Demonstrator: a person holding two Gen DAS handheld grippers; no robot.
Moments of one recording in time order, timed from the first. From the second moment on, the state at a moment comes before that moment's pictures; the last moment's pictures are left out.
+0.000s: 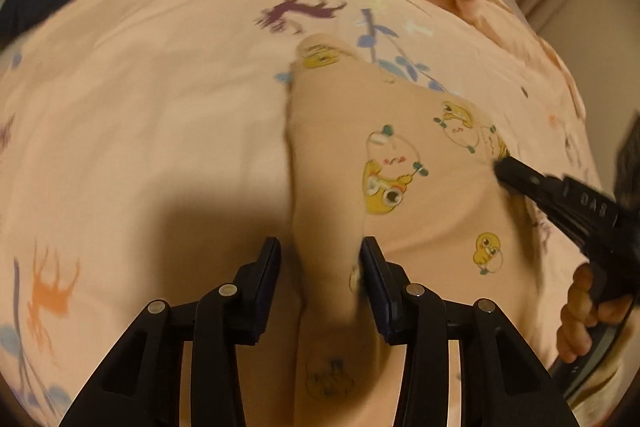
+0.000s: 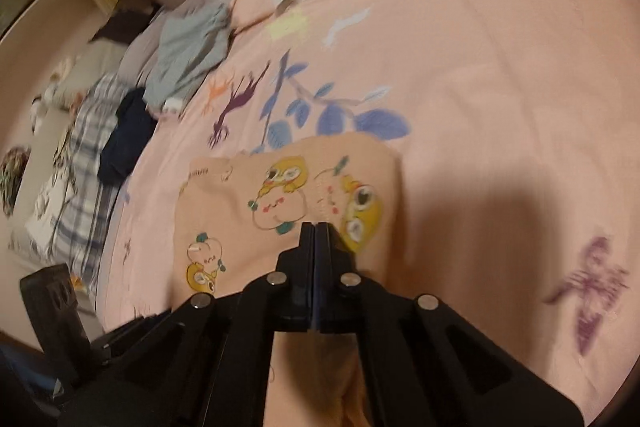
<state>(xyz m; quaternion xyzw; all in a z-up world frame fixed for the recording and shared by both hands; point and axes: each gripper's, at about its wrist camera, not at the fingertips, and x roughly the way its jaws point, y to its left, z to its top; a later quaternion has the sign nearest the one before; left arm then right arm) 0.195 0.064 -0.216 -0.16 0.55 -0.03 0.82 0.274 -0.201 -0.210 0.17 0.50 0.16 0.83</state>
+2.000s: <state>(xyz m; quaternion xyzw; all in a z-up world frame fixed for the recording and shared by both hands) 0.065 0.047 -0.113 -0.08 0.40 0.00 0.91 0.133 -0.208 -0.142 0.06 0.49 0.12 0.86</state>
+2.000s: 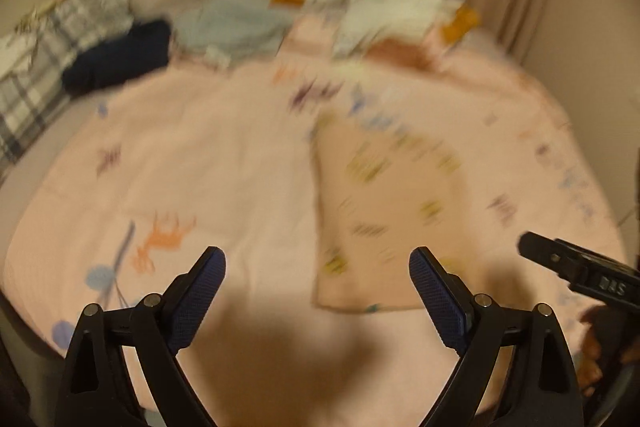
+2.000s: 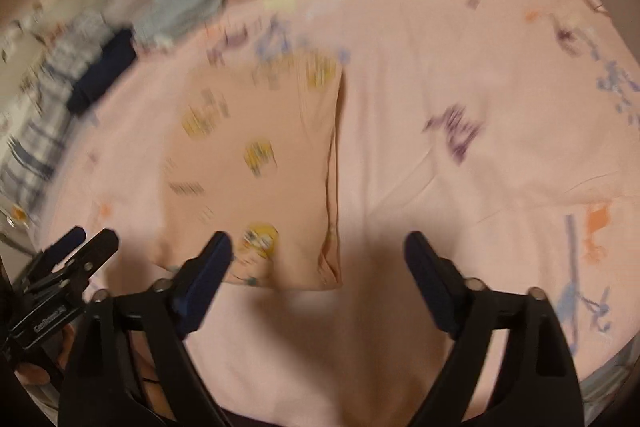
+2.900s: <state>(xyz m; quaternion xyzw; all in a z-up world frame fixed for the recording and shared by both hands) 0.033 0.043 -0.012 -0.12 0.27 0.01 0.95 0.086 -0.201 -0.017 0.08 0.37 0.13 0.92</state>
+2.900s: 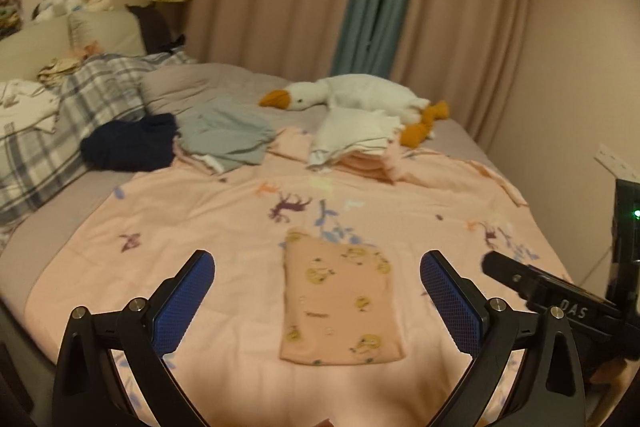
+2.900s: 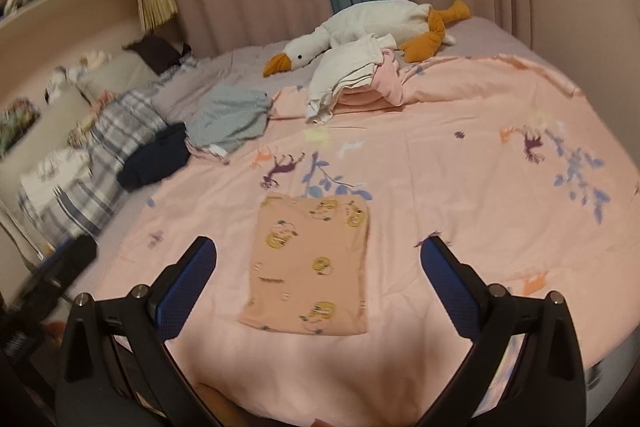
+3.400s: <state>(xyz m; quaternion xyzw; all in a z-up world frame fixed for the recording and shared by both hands) 0.039 0.037 -0.020 -0.14 0.30 0.01 0.95 0.066 -0.201 -0.011 0.05 0.34 0.09 0.93</state>
